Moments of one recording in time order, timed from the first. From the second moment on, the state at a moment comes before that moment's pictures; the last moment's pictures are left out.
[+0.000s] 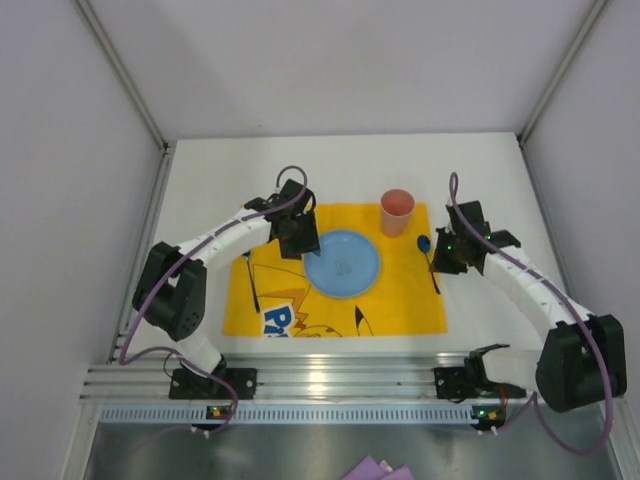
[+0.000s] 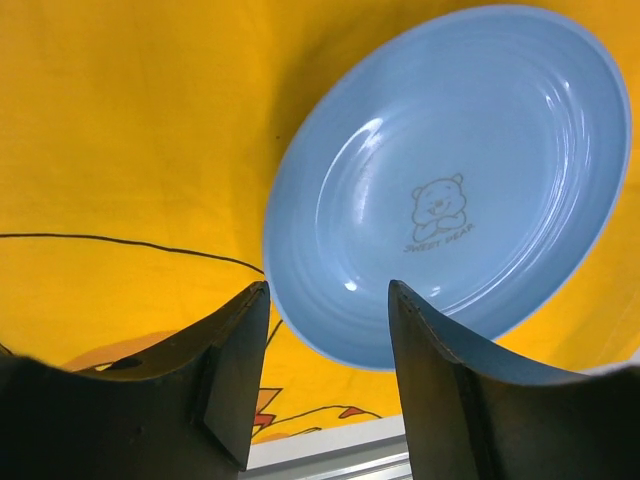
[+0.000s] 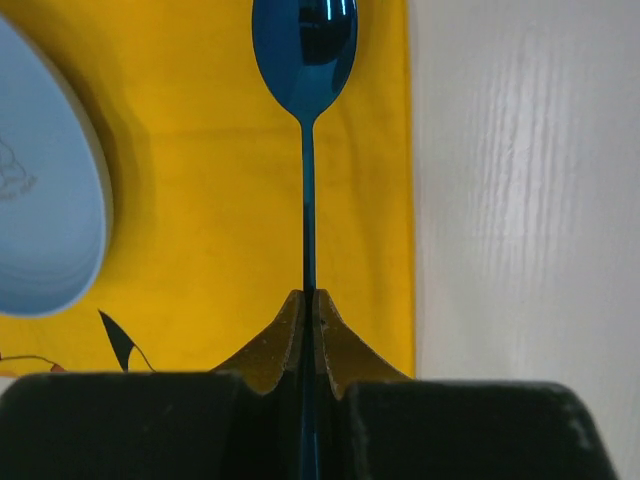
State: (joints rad) left arm -0.55 1.69 1.23 -0.65 0.03 -0.69; right arm 0.23 1.22 0.84 -0.65 -0.03 0.40
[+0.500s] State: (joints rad) left arm -0.67 1.36 0.99 -0.68 -0.15 -0.88; right arm 0.42 1.19 0.61 -0.48 -0.10 0.48
